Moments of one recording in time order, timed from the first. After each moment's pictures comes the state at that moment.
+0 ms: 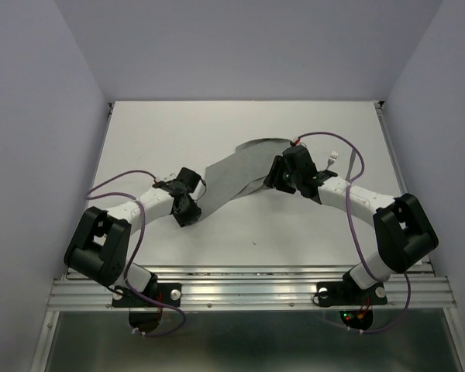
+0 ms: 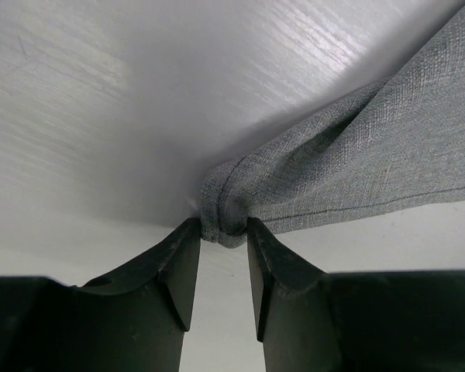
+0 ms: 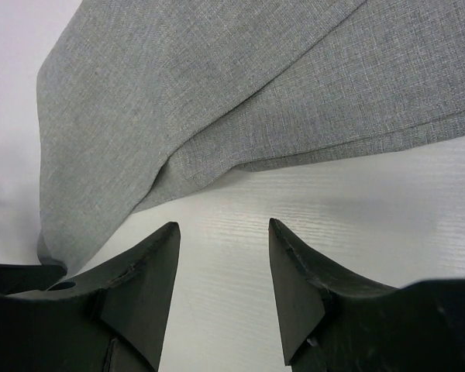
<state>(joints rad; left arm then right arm) -0.48 1.45 0.76 -0.59 -0.18 -1.05 0.54 1.55 0.94 -0.14 0.08 0.73</state>
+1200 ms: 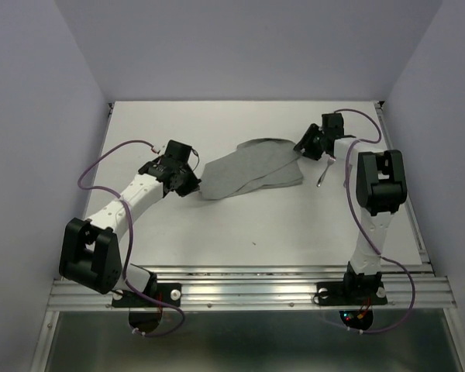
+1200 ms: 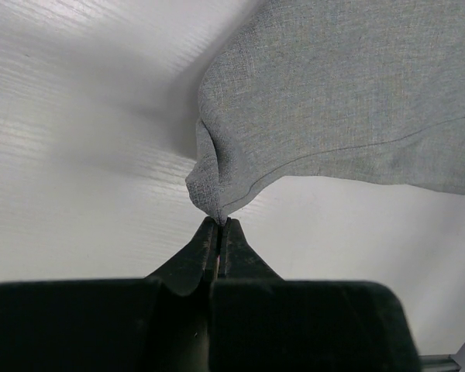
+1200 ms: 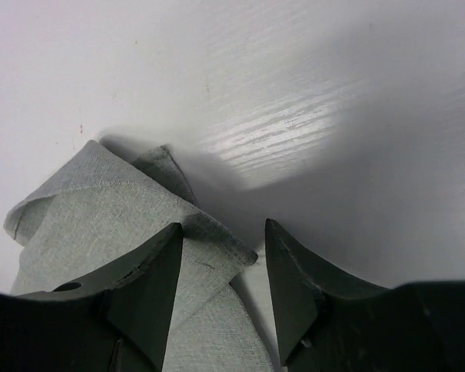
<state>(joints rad) -0.40 1.39 1.00 -0.59 -0.09 -0.90 0.07 2.09 1.42 -0.15 -0.16 0.66</state>
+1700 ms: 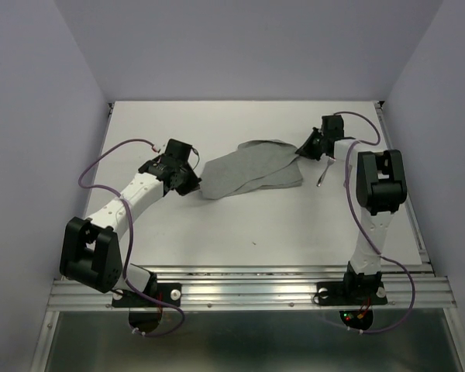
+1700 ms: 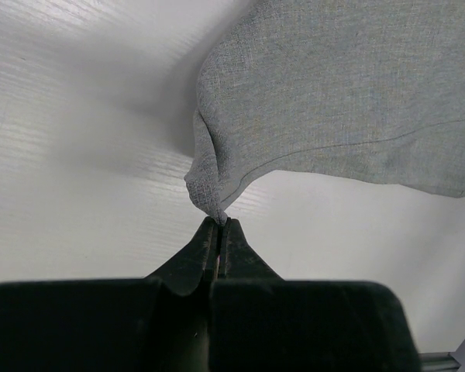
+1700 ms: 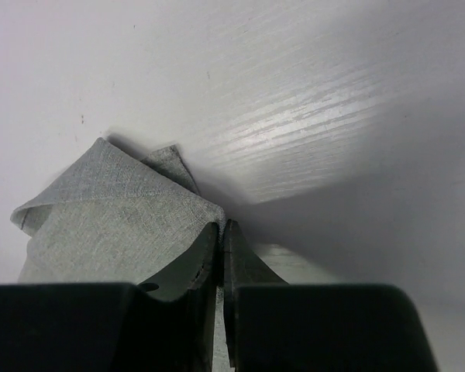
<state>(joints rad) -0.40 1.39 1.01 -0.59 -0.08 -0.89 0.07 2.12 1.42 -0.11 -0.26 0.68</state>
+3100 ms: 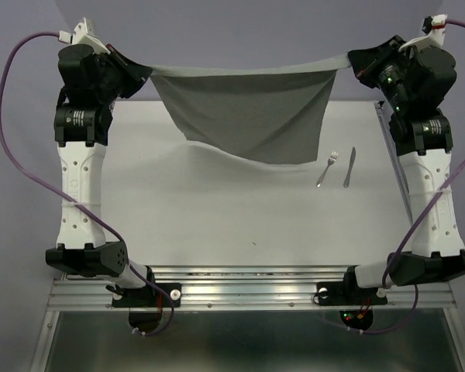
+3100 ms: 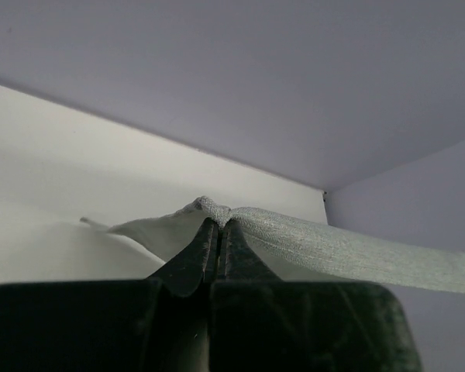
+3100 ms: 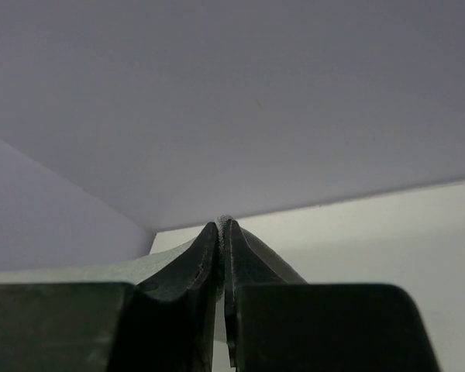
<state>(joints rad) -0.01 1.48 1.98 -0.66 0.22 -0.66 0.07 1.43 1.86 -0.36 -0.11 0.59</state>
